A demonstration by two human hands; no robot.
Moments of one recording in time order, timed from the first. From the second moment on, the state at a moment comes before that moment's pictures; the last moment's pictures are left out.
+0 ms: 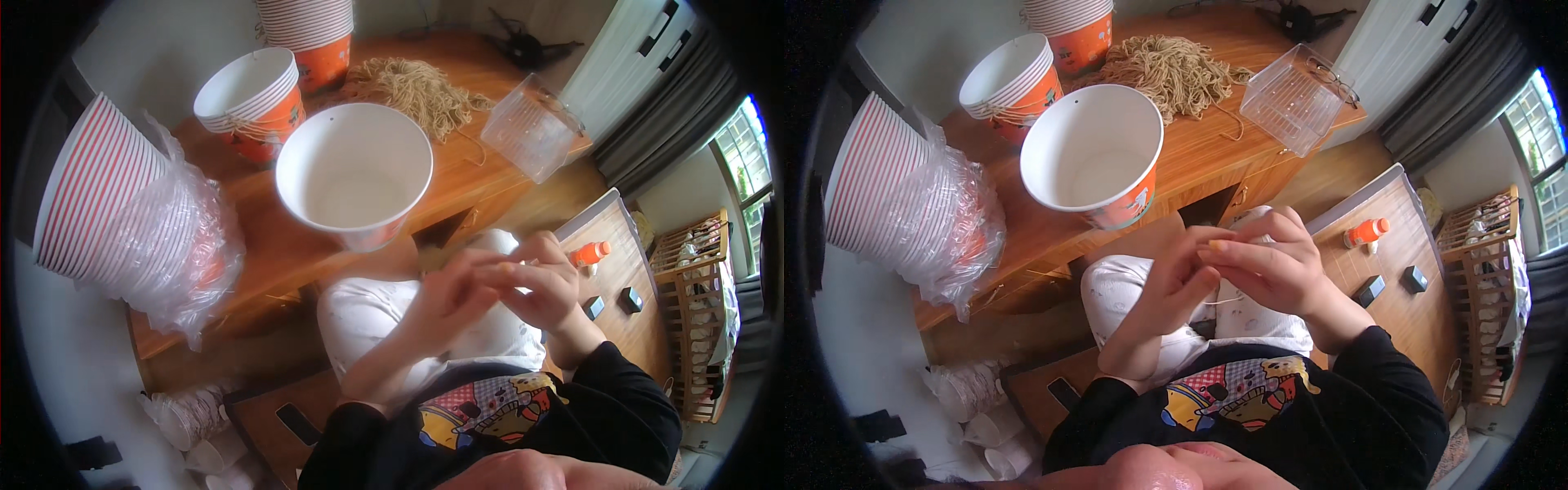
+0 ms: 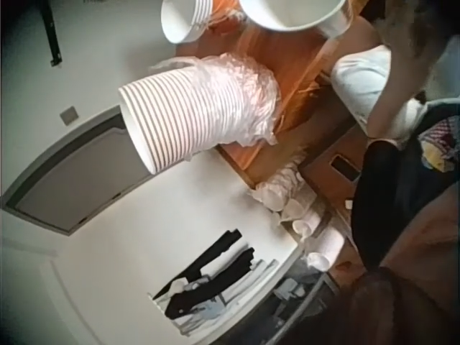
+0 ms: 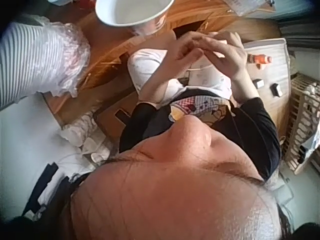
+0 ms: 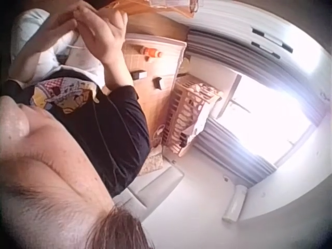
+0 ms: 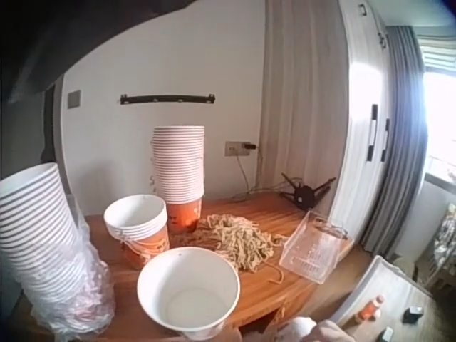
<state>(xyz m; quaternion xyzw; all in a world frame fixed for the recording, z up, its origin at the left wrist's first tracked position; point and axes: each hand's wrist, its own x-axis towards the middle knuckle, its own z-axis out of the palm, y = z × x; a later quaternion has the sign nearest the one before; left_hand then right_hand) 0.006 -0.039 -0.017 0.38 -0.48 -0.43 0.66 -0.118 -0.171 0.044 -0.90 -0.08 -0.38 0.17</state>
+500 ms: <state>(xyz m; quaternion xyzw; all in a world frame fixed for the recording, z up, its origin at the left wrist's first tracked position) 0.033 -0.014 -0.009 0.38 -0.37 -0.40 0.75 -0.068 -0.156 0.026 -0.63 -0.01 -0.26 0.73</state>
